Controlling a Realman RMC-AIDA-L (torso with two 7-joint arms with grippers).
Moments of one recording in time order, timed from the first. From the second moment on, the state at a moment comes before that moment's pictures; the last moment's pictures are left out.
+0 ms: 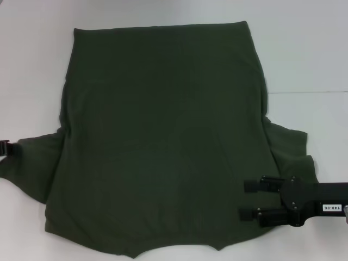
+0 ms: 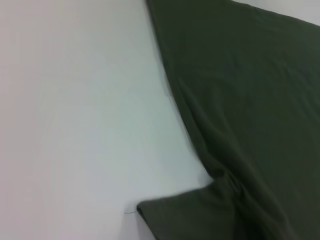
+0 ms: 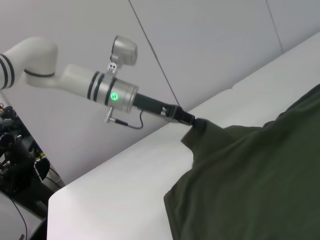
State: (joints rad) left arm -0.68 -1.97 0.32 0.74 2.65 1.14 -2.17; right arm 0.54 2.00 -0.78 -0.56 -1.95 -1.66 1.52
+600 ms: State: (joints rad) left arm -0.79 -1.91 0.36 0.83 2.86 1.24 -2.24; right arm 0.55 2.00 -0.78 -0.56 -1.95 -1.66 1.53
